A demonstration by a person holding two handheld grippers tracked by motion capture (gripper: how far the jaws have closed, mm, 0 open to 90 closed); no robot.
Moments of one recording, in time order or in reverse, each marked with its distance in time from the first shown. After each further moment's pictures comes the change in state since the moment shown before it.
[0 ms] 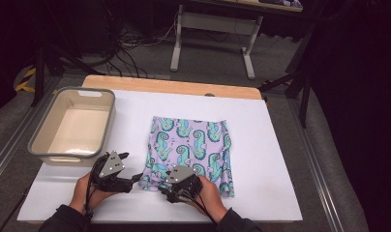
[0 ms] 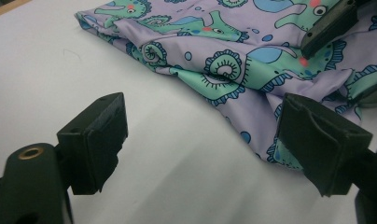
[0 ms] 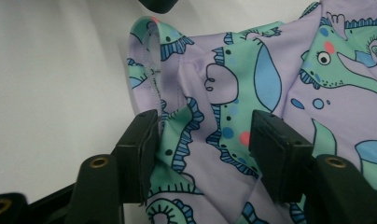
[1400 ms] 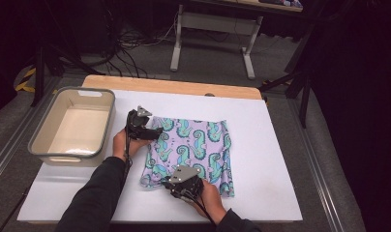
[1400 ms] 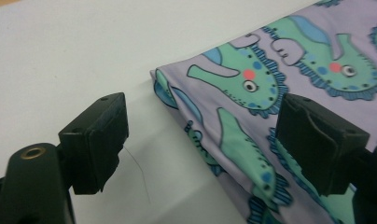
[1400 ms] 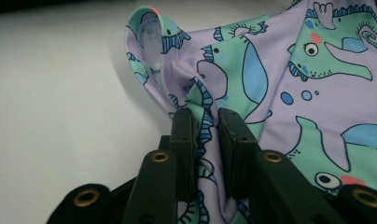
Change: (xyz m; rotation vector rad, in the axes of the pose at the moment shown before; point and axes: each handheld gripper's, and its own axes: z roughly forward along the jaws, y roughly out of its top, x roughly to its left) left arm 0.086 0.077 0.132 0.140 0.116 -0.299; right arm 0.000 -0.006 -0.004 -0.009 -0.009 0.058
